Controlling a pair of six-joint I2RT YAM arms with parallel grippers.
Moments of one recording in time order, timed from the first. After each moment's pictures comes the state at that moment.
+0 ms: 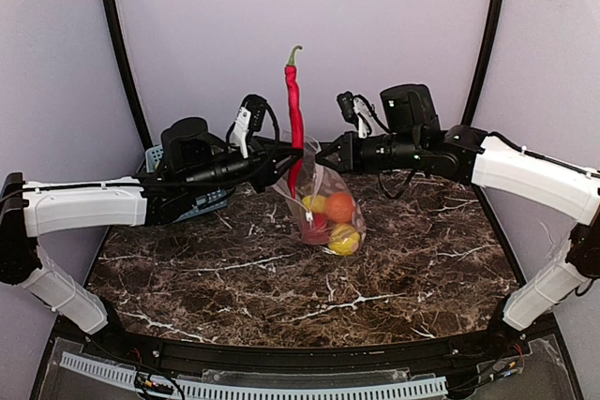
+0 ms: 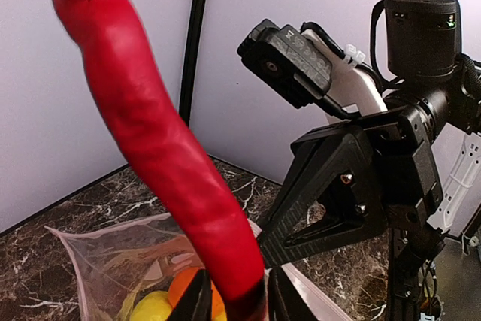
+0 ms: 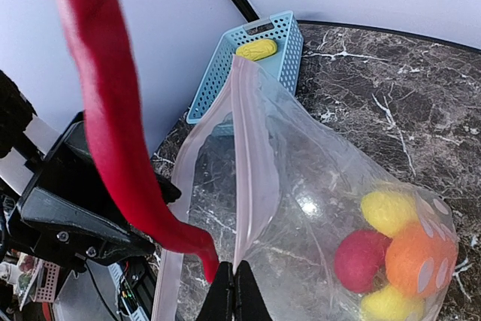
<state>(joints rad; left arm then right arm) -0.82 1.44 1.00 0.43 0.26 -0.17 0.85 1.47 1.34 -0.30 -0.23 0.53</state>
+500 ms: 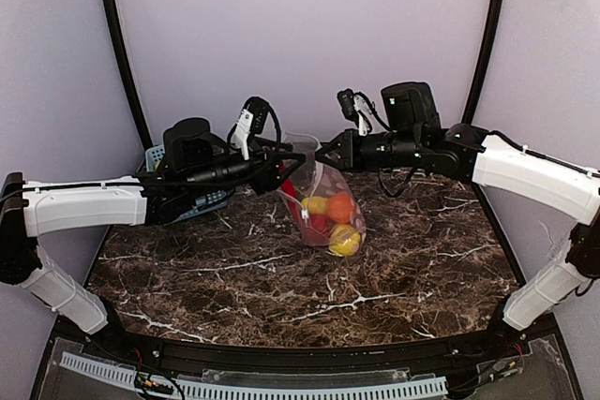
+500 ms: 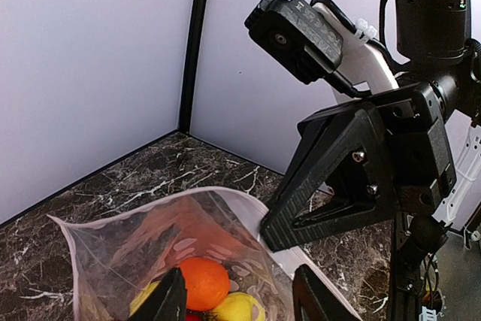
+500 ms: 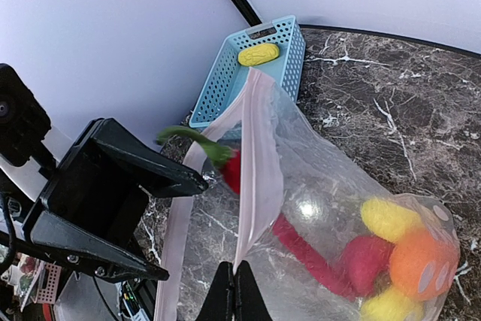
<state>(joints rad) -0.82 1.44 1.00 0.40 0.25 -0.16 0.85 1.47 1.35 -0.30 -0.23 0.53</state>
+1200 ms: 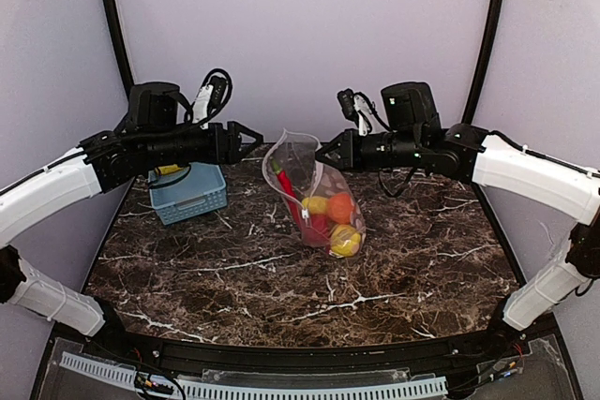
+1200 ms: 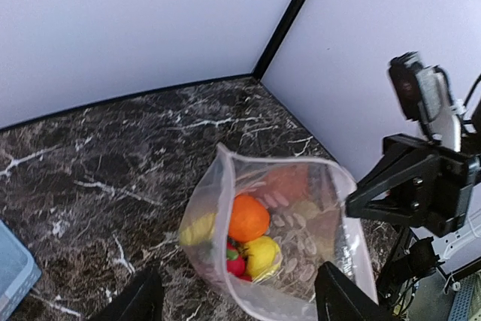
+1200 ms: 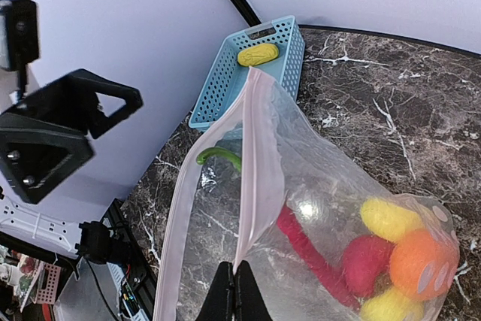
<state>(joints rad) -0.73 1.27 1.25 -0.27 0.14 -0.36 0.85 1.47 1.35 -0.30 -0.23 0.53</state>
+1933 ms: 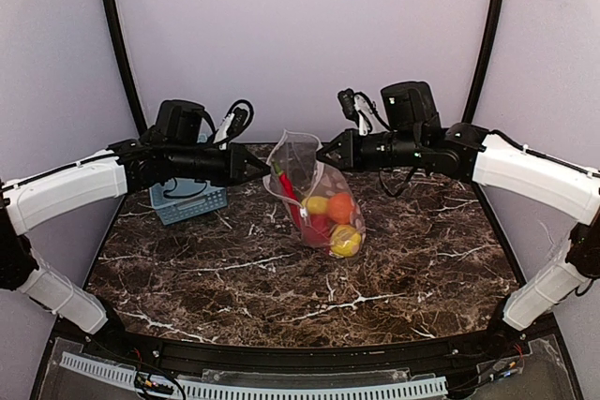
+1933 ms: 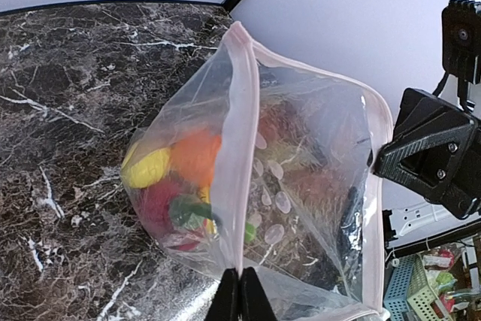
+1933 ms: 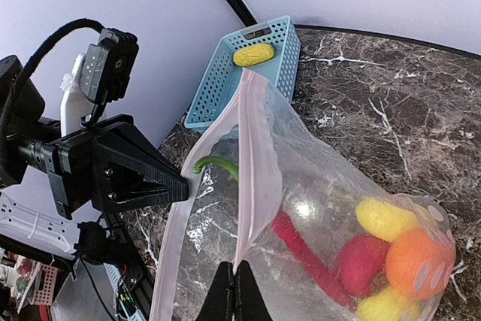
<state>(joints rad) -0.67 1.38 1.16 -0.26 0.39 -0.56 0.85 1.47 1.35 -0.30 -0.22 0.53</state>
